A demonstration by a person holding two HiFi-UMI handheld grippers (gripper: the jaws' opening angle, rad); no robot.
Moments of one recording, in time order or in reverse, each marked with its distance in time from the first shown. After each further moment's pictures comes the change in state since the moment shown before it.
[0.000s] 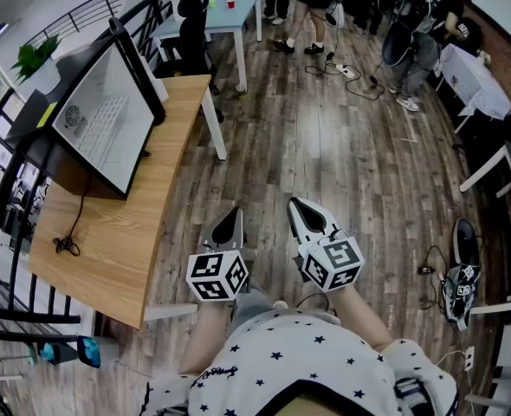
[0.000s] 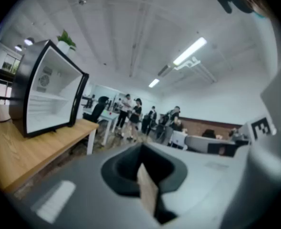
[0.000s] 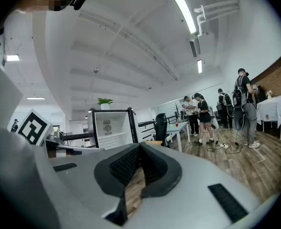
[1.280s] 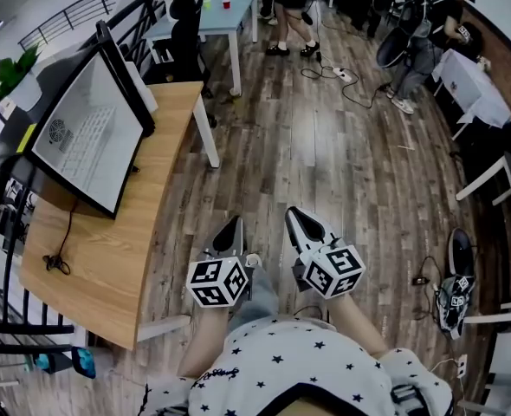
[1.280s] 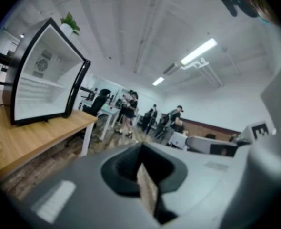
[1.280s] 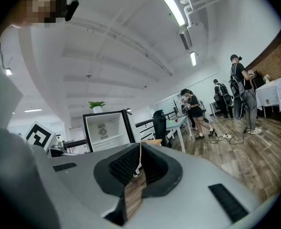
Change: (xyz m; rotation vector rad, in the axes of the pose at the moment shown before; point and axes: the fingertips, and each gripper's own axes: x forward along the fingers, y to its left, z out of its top) left arm 0.068 0.012 -0.010 -0.088 0.032 -0.003; right arm 0.041 -0.051 -0.007 0.120 0.001 0.013
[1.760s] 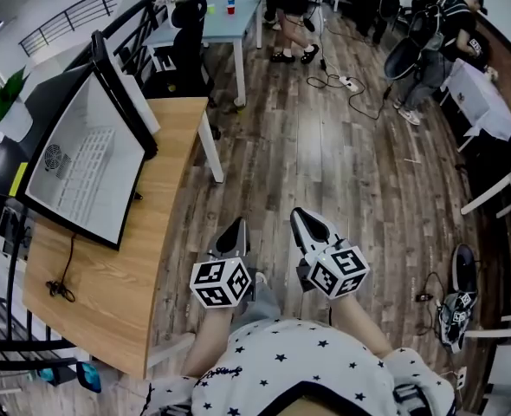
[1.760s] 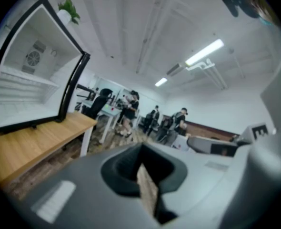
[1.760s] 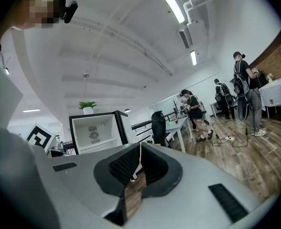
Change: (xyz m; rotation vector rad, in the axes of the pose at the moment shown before) left arm 0.087 0.048 0.044 -0.020 -0.009 0.004; right arm 0.096 -0.044 0.029 0.001 -0.008 -0.002
